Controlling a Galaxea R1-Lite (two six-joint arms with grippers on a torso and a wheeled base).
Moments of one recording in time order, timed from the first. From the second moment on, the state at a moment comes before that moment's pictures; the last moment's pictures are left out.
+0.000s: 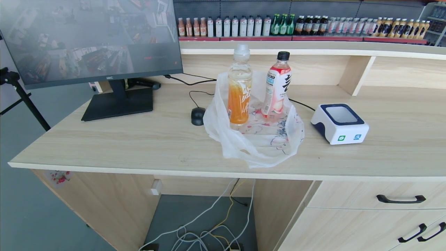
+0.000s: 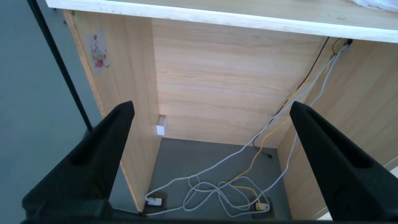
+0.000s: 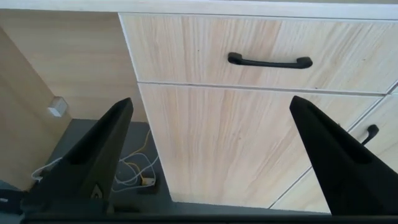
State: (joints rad) left arm 0.00 0.00 0.00 0.00 0.00 0.00; right arm 0.01 0.02 0.00 0.00 -0.03 -0.01
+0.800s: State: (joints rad) left arm 0.00 0.00 0.00 0.00 0.00 0.00; right arm 0.01 0.00 0.00 0.00 -0.03 -0.02
